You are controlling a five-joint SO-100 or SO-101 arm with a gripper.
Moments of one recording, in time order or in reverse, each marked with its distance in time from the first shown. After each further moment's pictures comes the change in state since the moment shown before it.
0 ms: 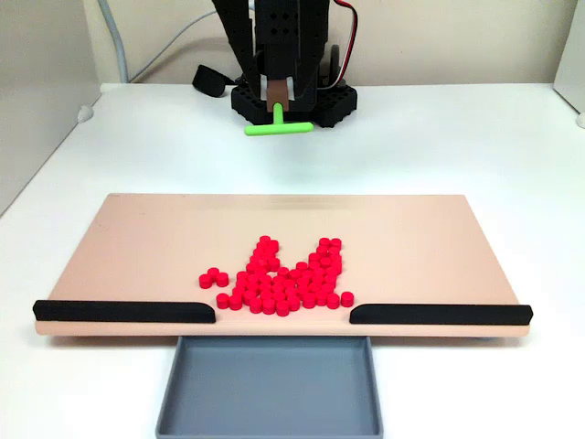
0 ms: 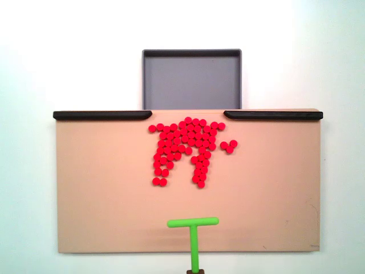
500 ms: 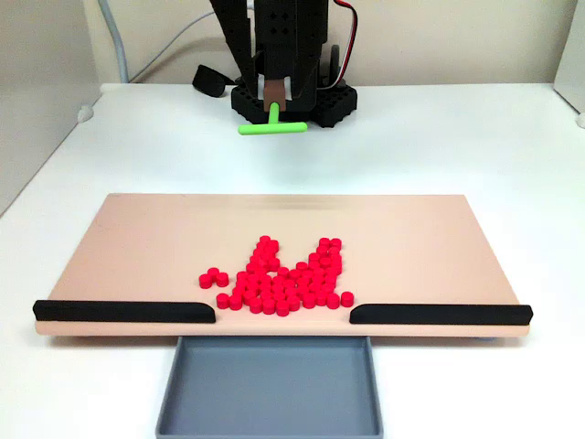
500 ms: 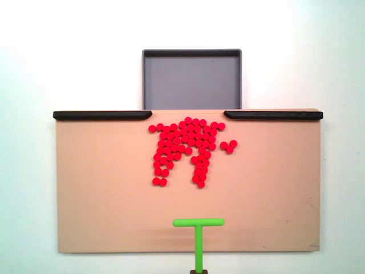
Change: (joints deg) arm 0.8 0.0 0.0 0.0 1.6
